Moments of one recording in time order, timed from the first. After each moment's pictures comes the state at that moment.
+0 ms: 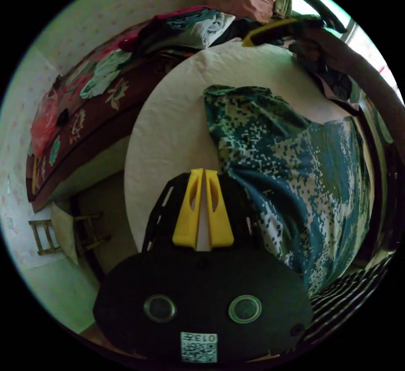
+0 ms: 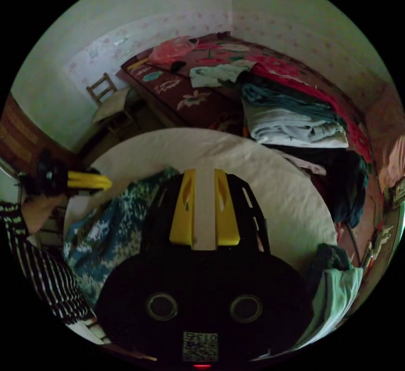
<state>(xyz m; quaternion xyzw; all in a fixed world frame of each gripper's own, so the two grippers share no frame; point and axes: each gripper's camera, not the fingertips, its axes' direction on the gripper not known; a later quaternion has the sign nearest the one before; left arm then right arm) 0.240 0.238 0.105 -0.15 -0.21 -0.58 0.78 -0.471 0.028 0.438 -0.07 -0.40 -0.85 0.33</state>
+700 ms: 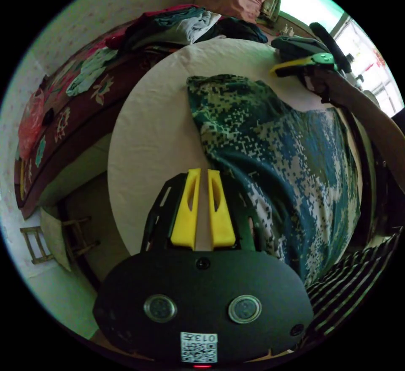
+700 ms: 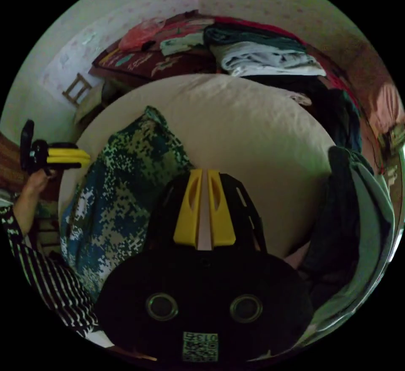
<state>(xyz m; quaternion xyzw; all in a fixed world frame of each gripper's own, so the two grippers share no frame) 0.296 0.241 0.123 -0.14 -0.17 -0.56 0.80 -0.366 -0.022 0.523 -0.10 -0.37 -0.81 0.45</state>
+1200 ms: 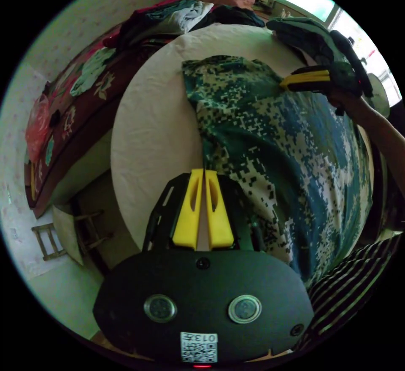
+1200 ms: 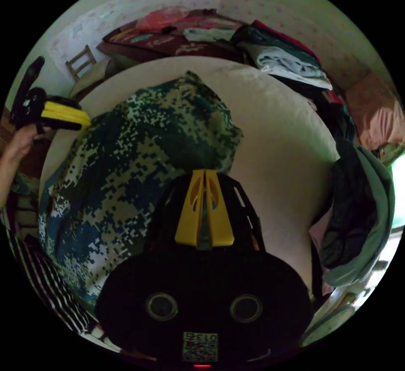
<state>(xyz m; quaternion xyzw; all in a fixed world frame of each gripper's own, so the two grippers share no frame) 0.353 0.236 0.148 -0.20 -0.19 -0.55 0.79 -0.210 0.012 0.549 -0.03 -0.32 -0.85 0.42</state>
